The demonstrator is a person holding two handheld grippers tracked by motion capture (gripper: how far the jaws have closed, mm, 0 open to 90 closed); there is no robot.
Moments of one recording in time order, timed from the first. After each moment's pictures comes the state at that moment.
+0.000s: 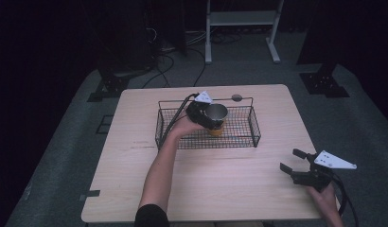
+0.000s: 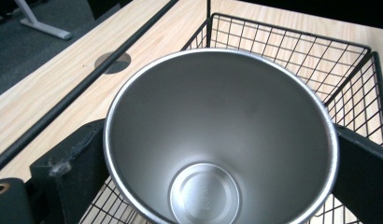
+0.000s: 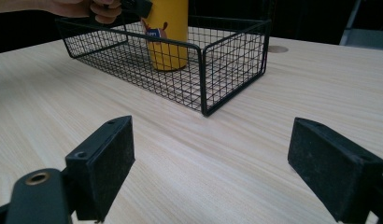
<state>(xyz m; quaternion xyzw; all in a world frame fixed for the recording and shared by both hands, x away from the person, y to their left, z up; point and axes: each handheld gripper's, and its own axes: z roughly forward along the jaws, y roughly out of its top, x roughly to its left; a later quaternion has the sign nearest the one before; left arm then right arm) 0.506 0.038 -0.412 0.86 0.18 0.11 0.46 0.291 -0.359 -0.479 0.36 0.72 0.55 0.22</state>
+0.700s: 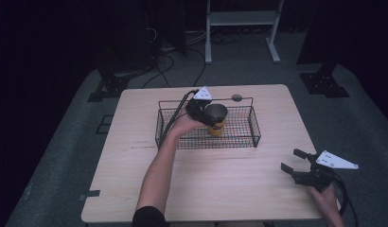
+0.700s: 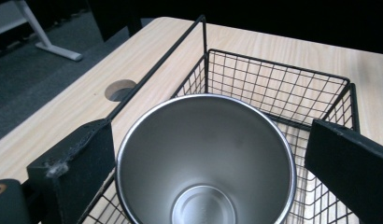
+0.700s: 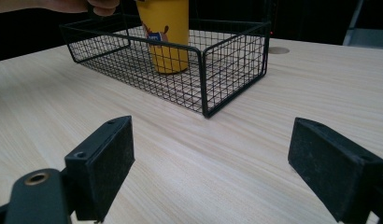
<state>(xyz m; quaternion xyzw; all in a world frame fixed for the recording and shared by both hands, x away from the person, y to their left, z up) 0.498 0.038 -0.392 0.85 0.17 0.13 0.48 0.291 -0.363 -0.479 0.36 0.71 0.56 0.21</state>
